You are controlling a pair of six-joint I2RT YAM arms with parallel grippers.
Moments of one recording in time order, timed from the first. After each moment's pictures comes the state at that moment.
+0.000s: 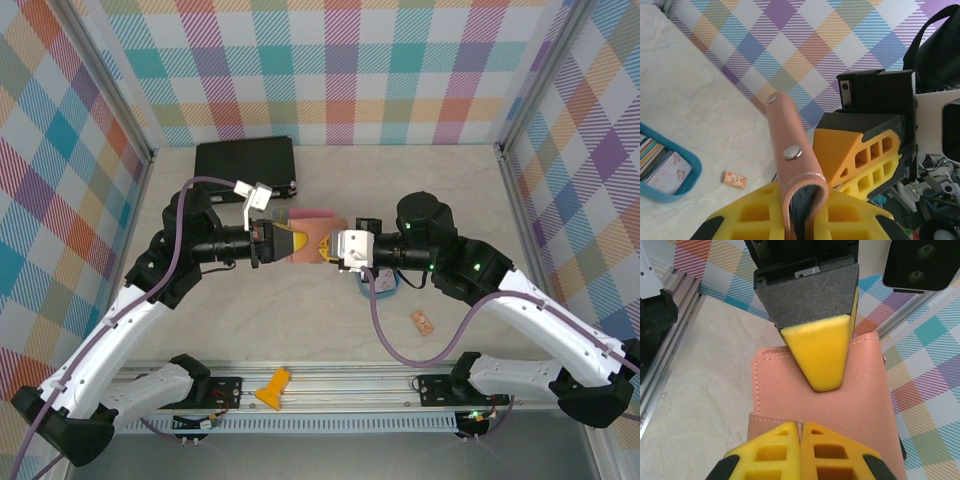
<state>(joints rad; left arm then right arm) -0.54 0.97 1.10 -0.32 0.82 -0.60 0.91 1.09 1.29 -0.53 -0.35 -0.78</state>
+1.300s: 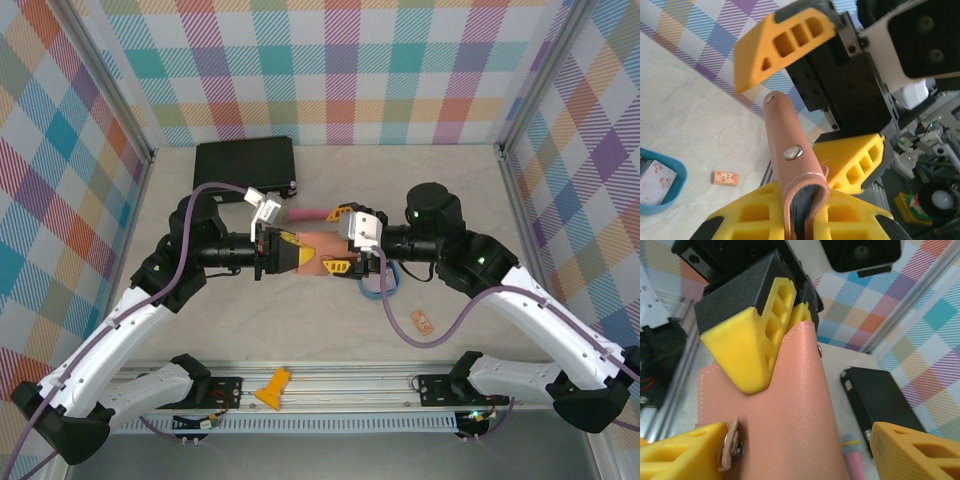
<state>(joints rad) -0.61 0.96 1.08 -0.31 0.88 -0.45 0.81 1.10 1.30 -0.55 -0.50 -0.62</state>
